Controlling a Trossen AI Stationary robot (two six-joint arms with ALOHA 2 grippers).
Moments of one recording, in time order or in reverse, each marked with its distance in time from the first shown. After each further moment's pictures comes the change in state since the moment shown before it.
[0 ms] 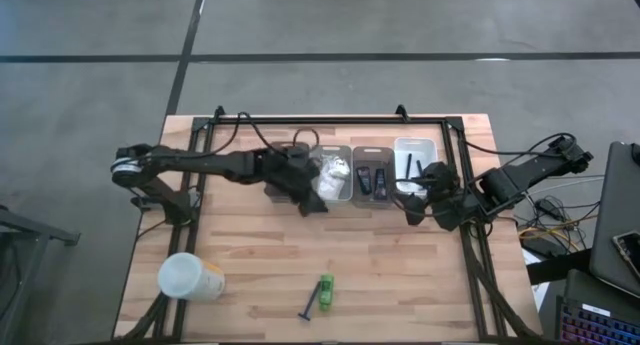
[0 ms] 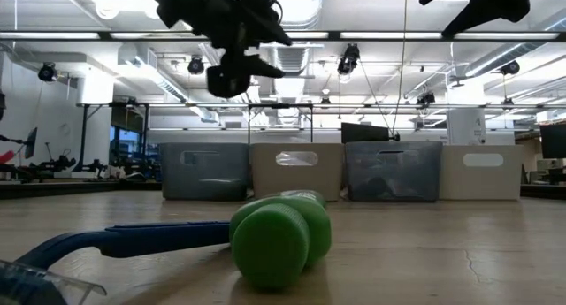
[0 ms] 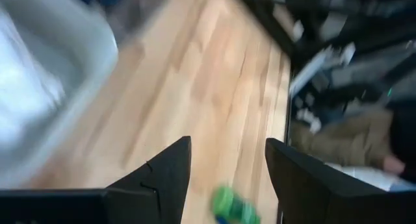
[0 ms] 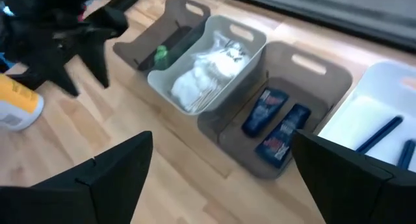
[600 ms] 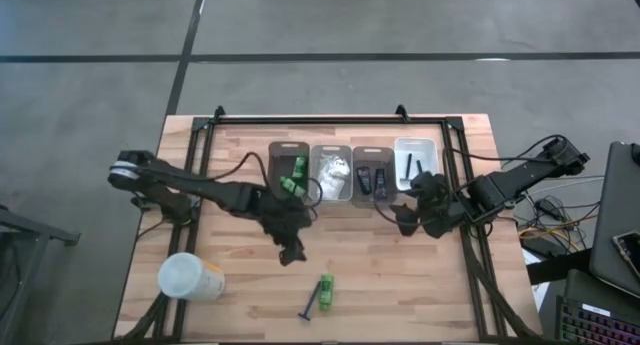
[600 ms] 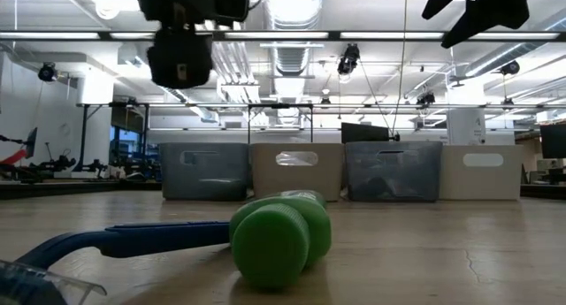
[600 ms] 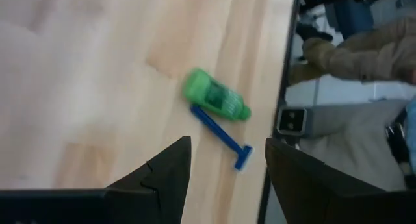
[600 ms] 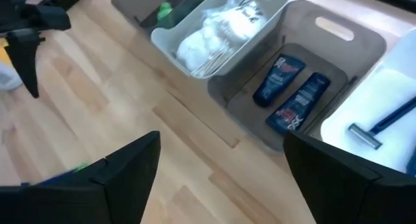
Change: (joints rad) left arm -0.307 0.000 -0.002 -0.216 -0.047 -0.046; right arm 0.000 0.086 0.000 0.022 -0.121 -0.003
